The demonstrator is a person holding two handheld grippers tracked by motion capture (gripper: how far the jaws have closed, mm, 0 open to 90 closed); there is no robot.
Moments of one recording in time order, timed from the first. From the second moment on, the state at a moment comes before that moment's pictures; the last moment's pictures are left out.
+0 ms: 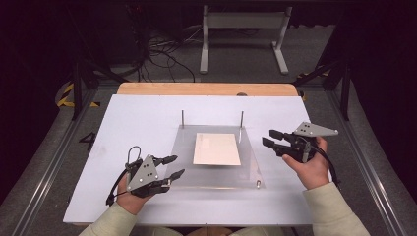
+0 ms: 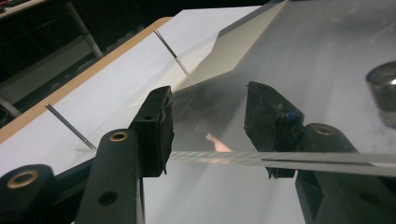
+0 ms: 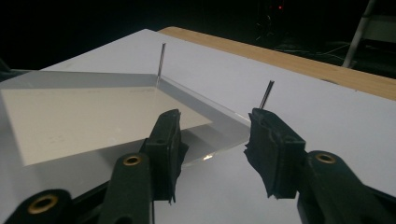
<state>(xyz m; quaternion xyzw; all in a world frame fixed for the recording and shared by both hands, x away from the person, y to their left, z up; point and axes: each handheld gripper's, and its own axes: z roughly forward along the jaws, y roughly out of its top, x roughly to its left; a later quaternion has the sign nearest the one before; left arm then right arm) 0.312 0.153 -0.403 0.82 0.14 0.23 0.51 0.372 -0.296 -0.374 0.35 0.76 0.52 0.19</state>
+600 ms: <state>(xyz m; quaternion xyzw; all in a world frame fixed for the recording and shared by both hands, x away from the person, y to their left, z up) 0.316 0.154 -0.401 0.82 0.15 0.22 0.51 0.307 -0.297 -0.373 0.26 0.80 0.49 0.21</state>
